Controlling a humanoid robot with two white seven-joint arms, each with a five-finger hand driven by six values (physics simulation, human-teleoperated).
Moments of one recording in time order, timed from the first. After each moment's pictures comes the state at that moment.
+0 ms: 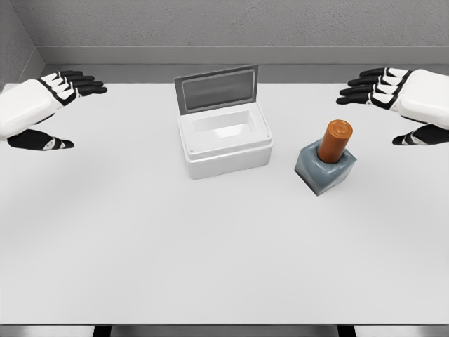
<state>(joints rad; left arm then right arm) -0.34 1.01 -0.33 -1.61 -0.21 -0.61 -0.18 -0.78 -1.32 0.82 -1.77 0.08 -0.61 0.16</state>
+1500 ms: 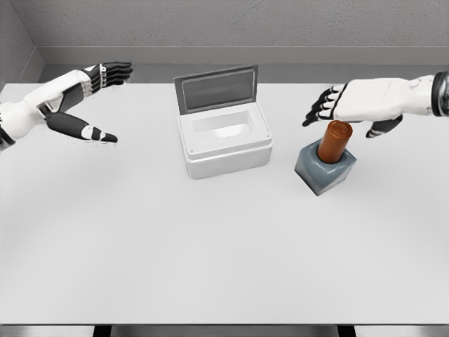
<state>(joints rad) -0.51 0.77 -0.39 -1.45 0.52 -0.20 -0.61 -1.11 -0.96 1.06 -1.49 0.28 -0.61 0.61</state>
